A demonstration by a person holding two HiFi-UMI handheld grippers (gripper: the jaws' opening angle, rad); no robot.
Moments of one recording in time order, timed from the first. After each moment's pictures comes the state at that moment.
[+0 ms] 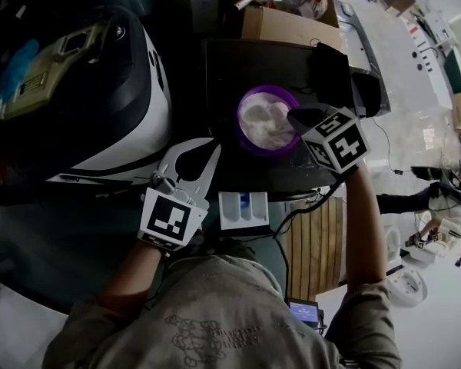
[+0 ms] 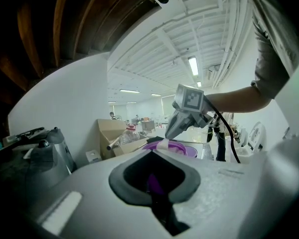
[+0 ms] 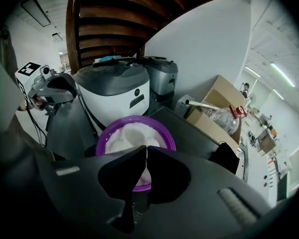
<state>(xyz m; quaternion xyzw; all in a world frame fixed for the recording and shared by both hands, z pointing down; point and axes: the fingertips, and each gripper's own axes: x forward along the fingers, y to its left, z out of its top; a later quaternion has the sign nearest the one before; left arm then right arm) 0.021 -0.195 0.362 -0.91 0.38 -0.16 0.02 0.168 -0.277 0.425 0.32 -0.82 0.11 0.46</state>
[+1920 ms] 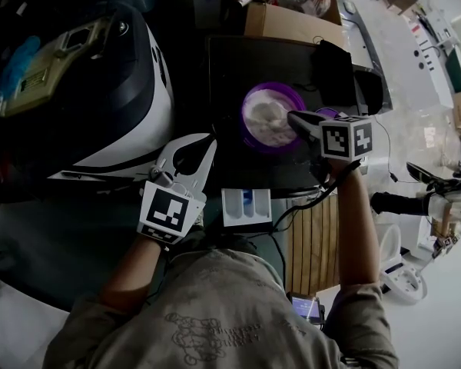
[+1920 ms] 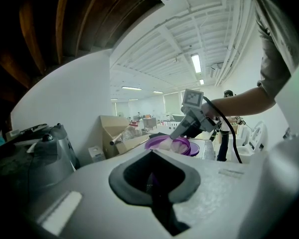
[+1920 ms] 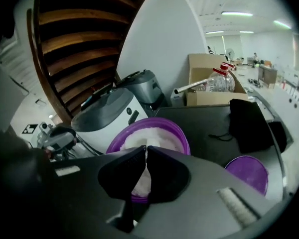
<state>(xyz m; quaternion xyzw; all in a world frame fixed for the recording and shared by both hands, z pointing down) 0.002 -0.199 0.382 -0.90 0.40 -0.18 -0.01 0.167 -0.278 0.446 0.36 -0.83 0.34 0.26</state>
